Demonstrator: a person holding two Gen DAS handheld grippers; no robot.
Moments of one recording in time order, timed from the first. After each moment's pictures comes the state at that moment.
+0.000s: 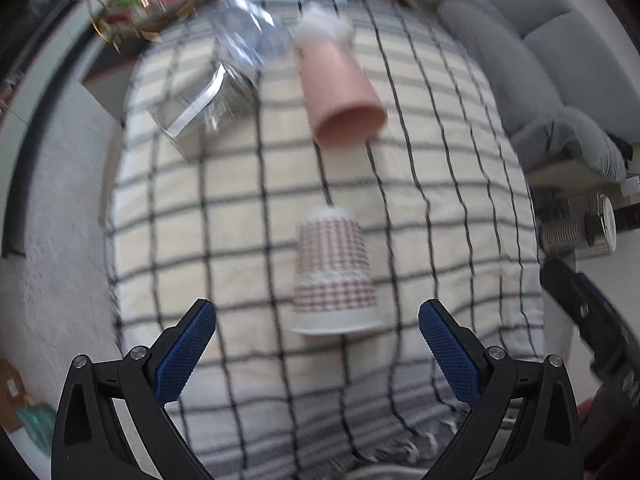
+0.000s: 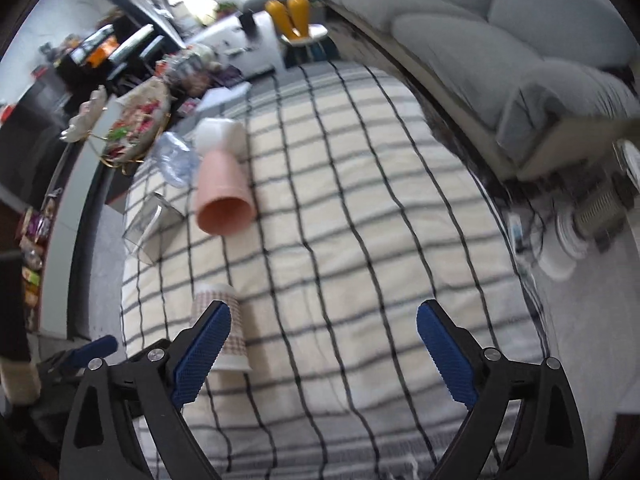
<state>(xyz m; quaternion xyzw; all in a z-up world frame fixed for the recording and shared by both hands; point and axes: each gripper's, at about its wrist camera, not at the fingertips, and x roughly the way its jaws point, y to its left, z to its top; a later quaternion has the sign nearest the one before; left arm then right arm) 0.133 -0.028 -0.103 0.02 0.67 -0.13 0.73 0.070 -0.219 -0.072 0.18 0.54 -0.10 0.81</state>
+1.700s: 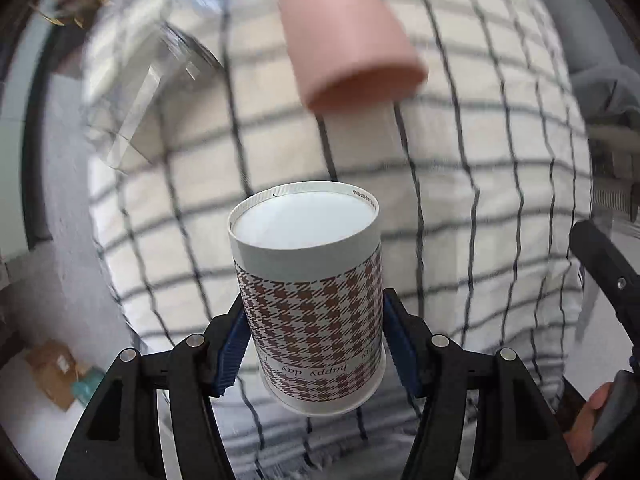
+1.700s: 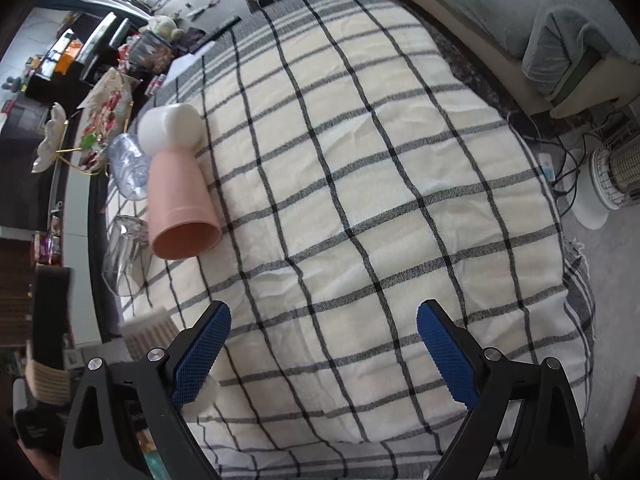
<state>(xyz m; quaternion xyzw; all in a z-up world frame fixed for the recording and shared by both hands) 0.158 -0.076 -0.139 0.10 0.75 -0.08 0.65 0.148 -0.270 -0.137 0.26 0.62 -0.07 0.74</state>
